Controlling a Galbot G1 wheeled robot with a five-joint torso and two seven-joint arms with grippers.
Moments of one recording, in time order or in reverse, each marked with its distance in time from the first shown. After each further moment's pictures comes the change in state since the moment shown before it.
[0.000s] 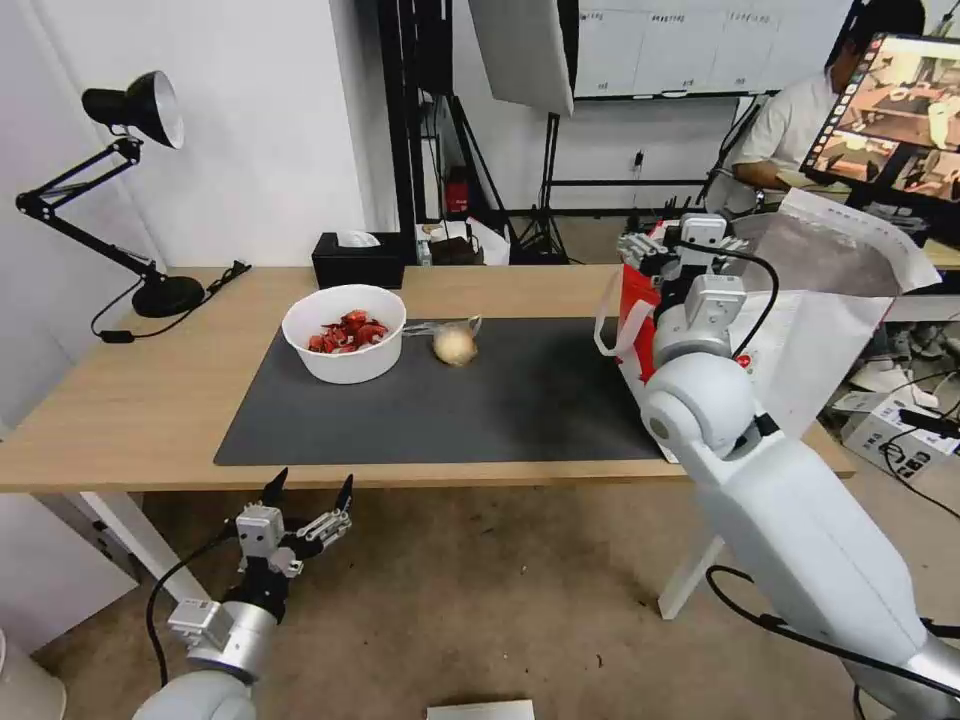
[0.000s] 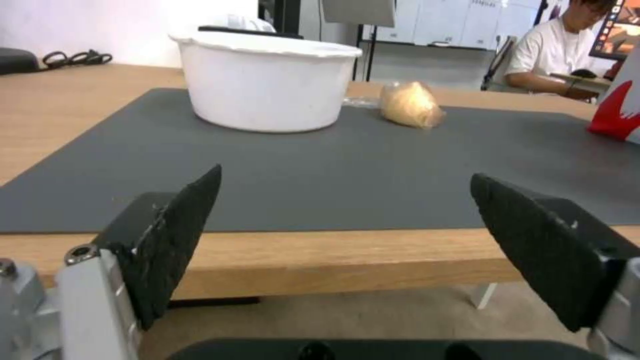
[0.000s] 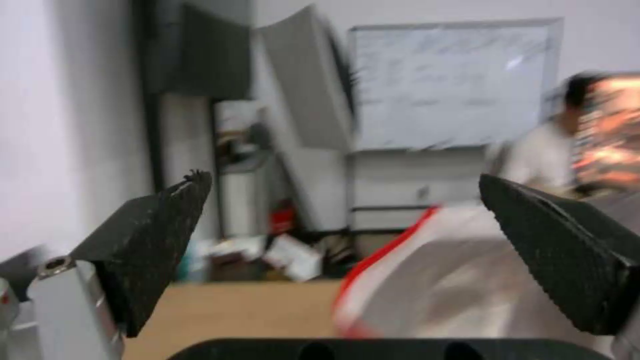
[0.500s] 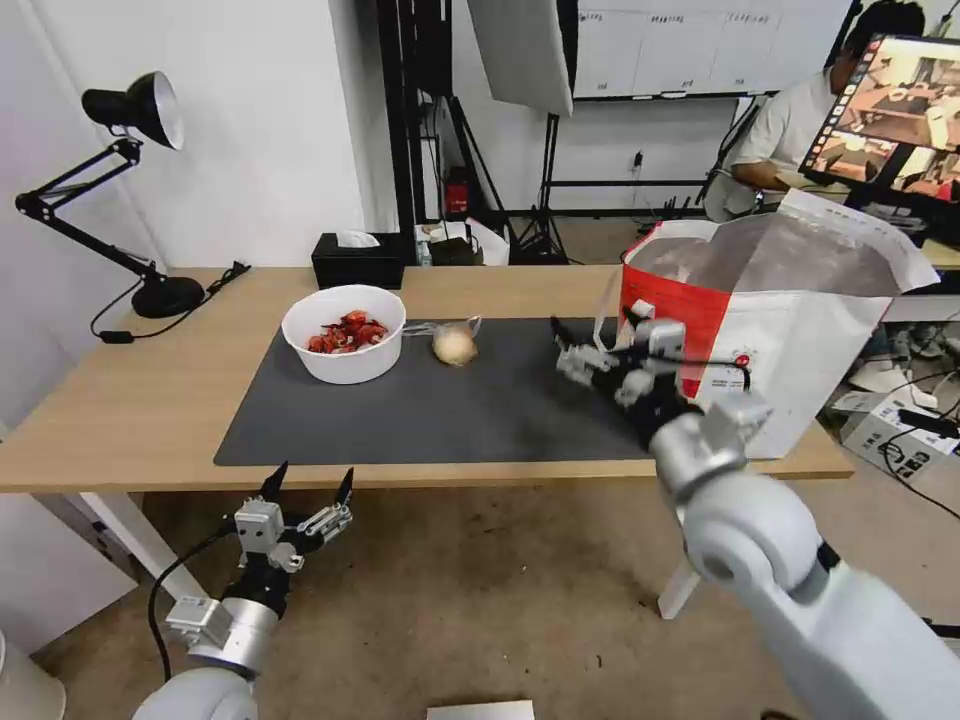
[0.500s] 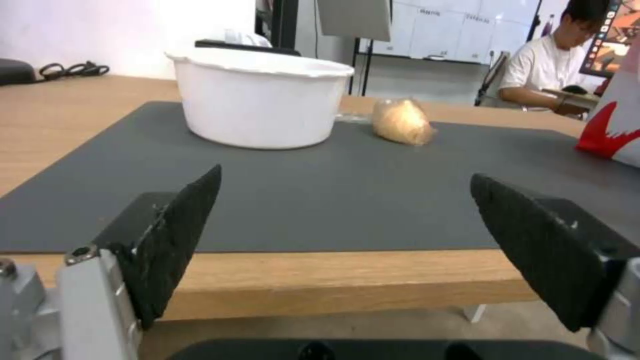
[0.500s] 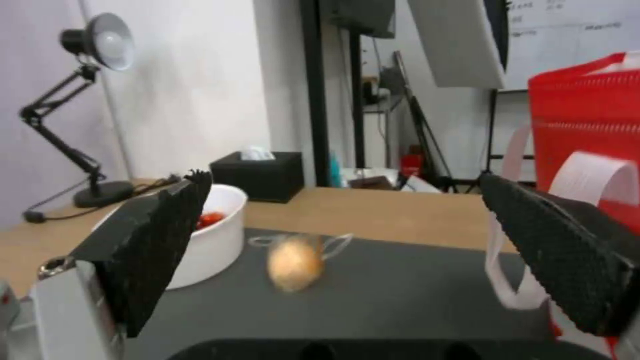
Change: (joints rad) left arm 0.000 -0.019 0.003 -0.018 0.000 -0.008 0.005; right arm -0.434 -0.087 0.123 0.238 0.047 0.097 -0.305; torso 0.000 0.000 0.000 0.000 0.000
